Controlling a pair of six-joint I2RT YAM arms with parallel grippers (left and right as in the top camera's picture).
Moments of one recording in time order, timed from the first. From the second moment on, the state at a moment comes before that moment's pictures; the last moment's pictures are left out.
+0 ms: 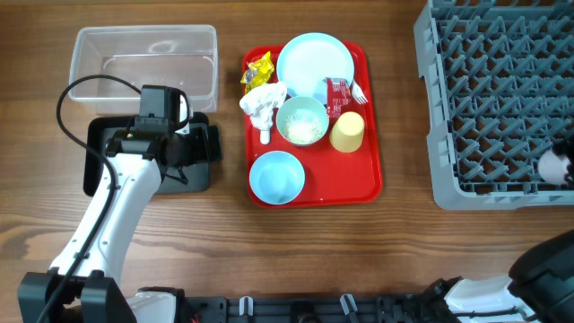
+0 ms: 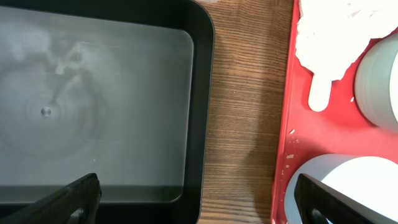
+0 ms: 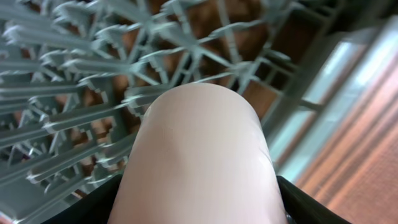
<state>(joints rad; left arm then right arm) -0.09 1.44 0.99 -0.73 0.06 -0.26 -0.86 1.68 1.39 -0.97 -0.11 0.26</state>
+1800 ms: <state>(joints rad) -0.09 1.44 0.99 -0.73 0.06 -0.26 0.27 1.85 1.76 -1.11 -0.06 0.22</state>
